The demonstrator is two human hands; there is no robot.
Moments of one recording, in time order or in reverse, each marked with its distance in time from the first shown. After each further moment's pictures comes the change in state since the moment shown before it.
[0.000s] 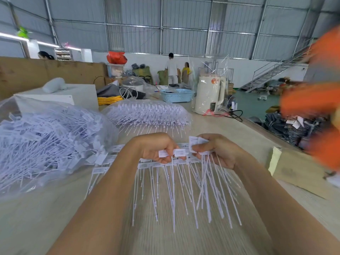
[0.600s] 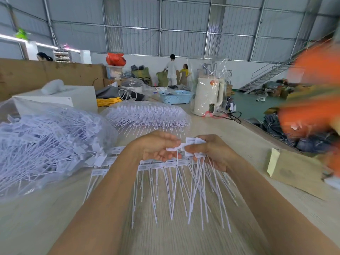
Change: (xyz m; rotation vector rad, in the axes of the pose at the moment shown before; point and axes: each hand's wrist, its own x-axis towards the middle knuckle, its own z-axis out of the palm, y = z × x) left_hand 0.011 -0.012 -0.007 -0.258 0.119 0.109; right_hand 0.007 0.009 0.010 -0.162 0.039 -0.200
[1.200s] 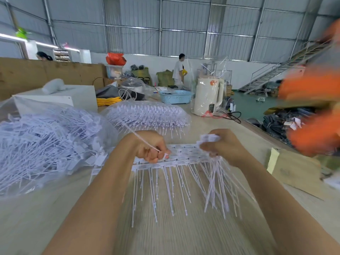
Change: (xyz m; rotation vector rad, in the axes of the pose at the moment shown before) left_hand -0.015 0.016 -0.005 0.206 0.002 -0.235; right_hand -0.009 -0.010 -0.022 -0.327 0.275 -0.055
